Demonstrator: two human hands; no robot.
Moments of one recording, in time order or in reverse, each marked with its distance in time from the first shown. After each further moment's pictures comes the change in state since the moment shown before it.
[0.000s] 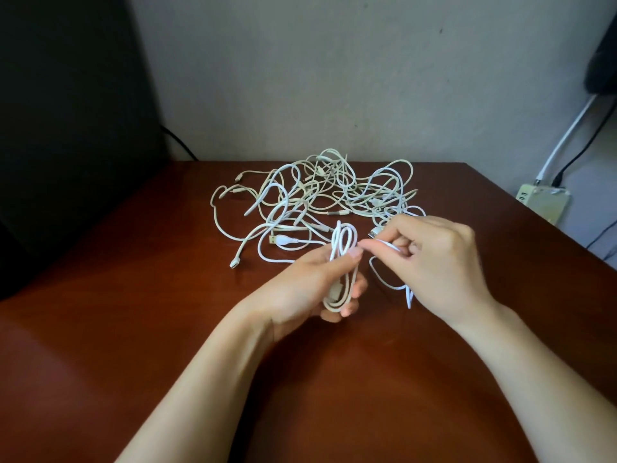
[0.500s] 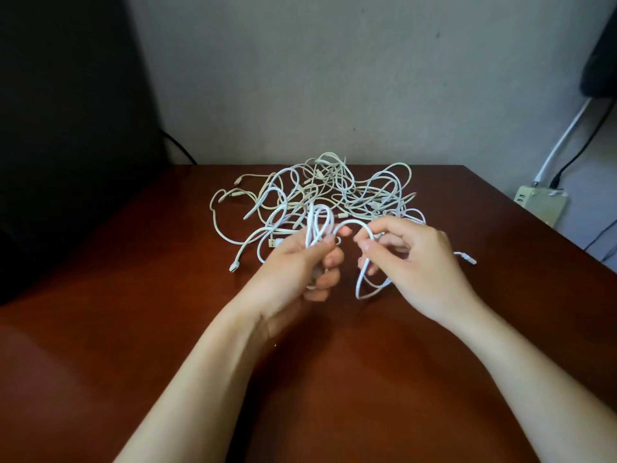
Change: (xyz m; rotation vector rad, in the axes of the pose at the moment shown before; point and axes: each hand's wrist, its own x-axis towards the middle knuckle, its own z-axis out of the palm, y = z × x) left_hand 0.001 0.006 -0.007 -0.187 0.190 0.141; right_hand 0.003 -0.011 0.002 0.530 -0.297 0.463
